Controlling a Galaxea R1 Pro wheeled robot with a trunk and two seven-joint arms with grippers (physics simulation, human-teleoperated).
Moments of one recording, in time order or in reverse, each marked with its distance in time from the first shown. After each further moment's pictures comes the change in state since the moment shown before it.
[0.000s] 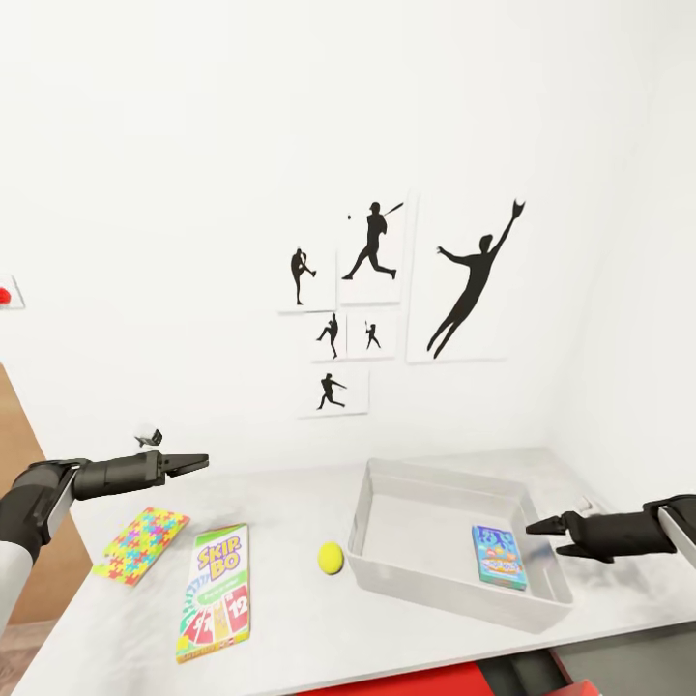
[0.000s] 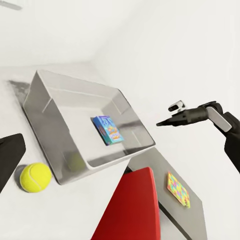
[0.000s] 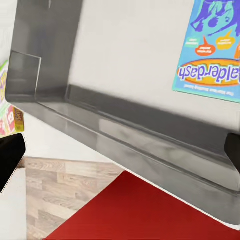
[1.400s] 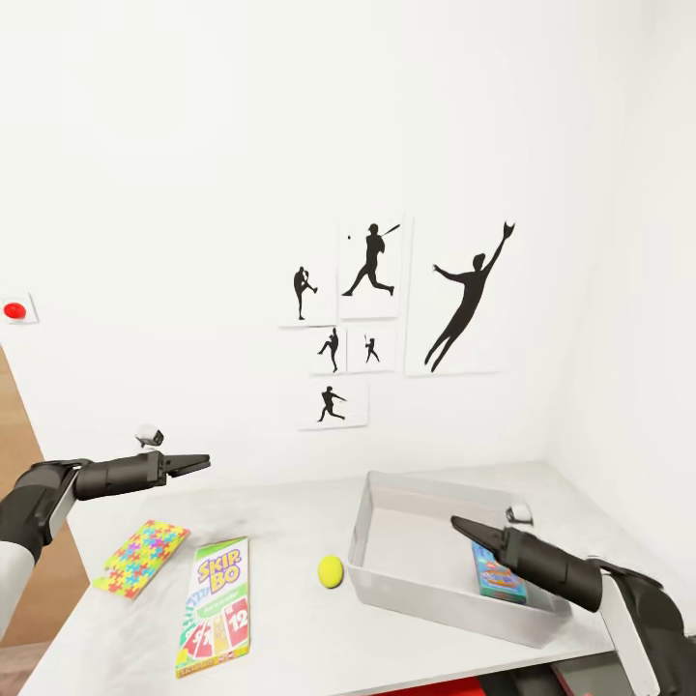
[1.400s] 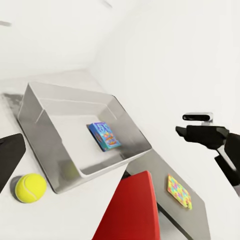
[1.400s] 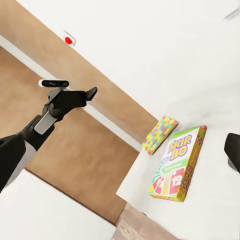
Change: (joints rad) left arm 0.001 -0.004 -0.001 0.000 0.000 -0.006 0.000; right arm 0.430 0.470 -0.461 -0.644 -0.043 -0.128 0.197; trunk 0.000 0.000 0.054
